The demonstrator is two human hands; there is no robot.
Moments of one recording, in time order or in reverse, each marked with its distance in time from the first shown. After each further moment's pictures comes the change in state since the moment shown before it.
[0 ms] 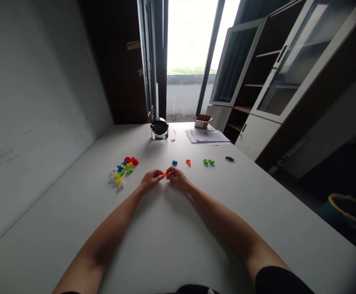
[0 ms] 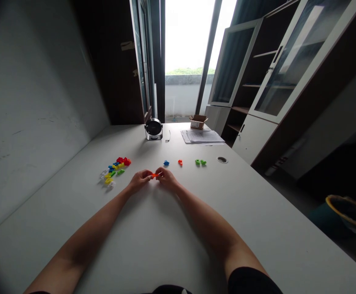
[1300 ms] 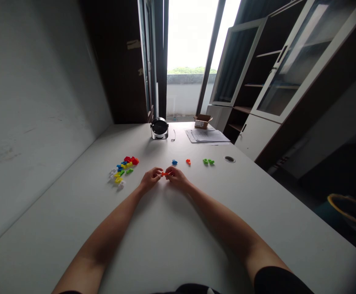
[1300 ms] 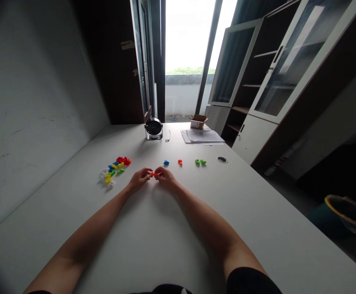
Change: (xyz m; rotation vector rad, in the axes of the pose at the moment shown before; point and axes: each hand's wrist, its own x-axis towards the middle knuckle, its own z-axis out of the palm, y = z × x) left_hand 0.005 -0.019 0.005 -0.145 -0.032 0.049; right_hand -0.001 -0.004 0.002 0.022 0.002 -0.070
